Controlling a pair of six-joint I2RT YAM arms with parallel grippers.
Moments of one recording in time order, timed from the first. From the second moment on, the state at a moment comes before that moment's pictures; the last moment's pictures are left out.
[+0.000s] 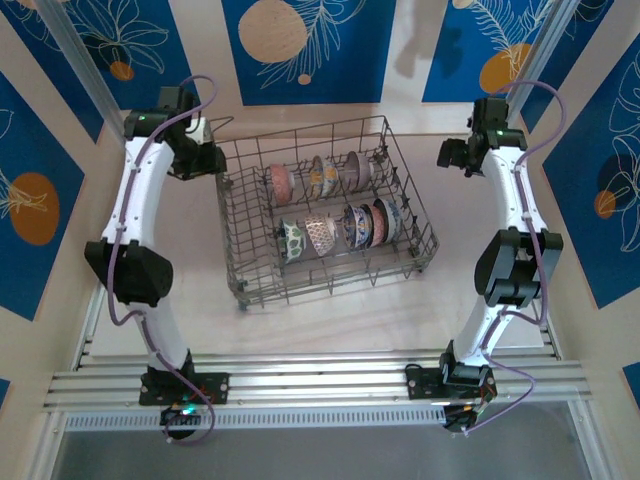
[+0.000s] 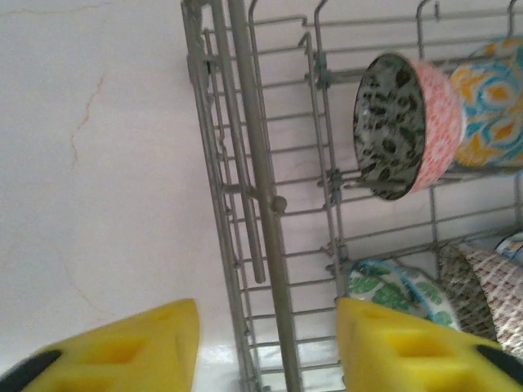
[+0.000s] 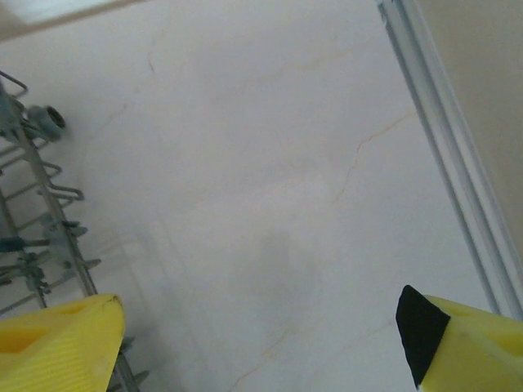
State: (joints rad) left arm -0.11 1.91 2.19 -1.39 0.12 -0.23; right arm -0.11 1.85 1.82 -0.94 0.08 0.16
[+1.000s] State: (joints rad) left arm 0.25 1.76 1.33 -0.97 0.41 -0.39; right arm -0.01 2.06 1.70 -0.89 0.02 0.18
